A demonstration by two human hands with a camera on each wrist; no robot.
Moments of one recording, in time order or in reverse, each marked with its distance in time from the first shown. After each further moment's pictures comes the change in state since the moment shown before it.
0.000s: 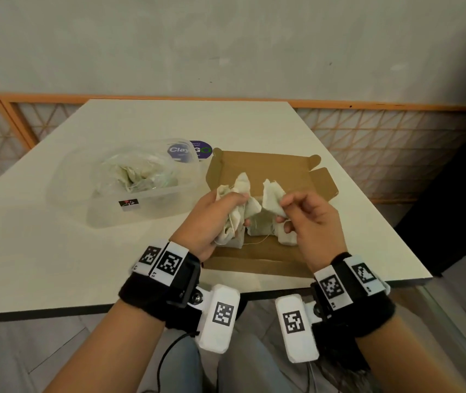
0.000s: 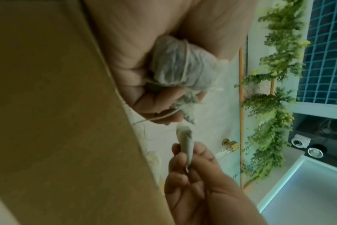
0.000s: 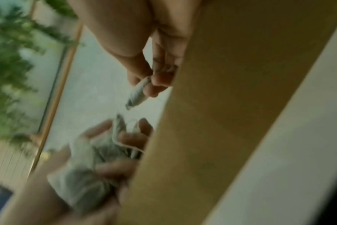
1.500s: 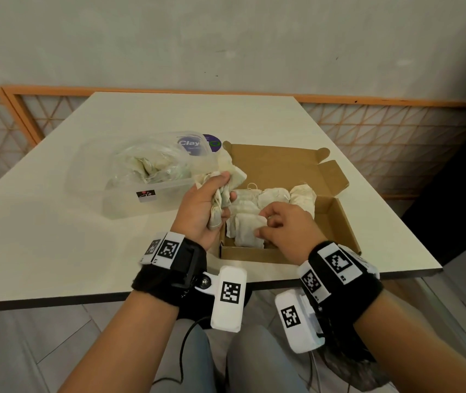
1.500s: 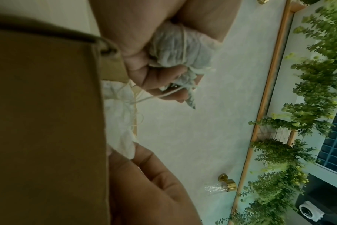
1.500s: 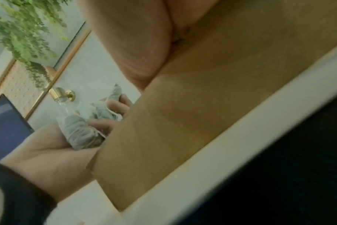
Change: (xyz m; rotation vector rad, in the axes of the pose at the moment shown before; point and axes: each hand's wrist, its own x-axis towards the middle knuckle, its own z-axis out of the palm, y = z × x) left_hand 0.001 -0.001 -0.032 -0.499 0.076 0.026; right_hand -0.003 0.002 0.036 -0.618 -0.306 0.220
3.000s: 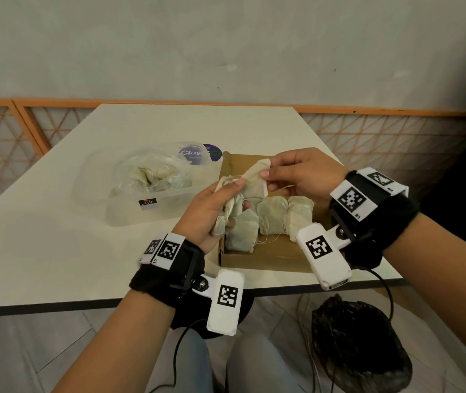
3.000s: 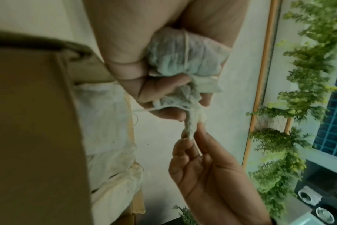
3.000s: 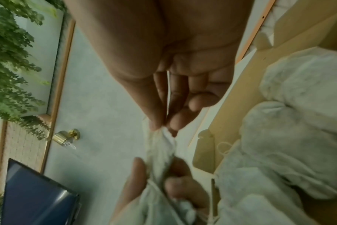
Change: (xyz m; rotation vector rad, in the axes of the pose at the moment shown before) left_hand -0.010 0.008 0.015 0.182 -0.134 -0.018; right_hand 0.034 -0.057 -0.069 0.366 -0.129 -0.056
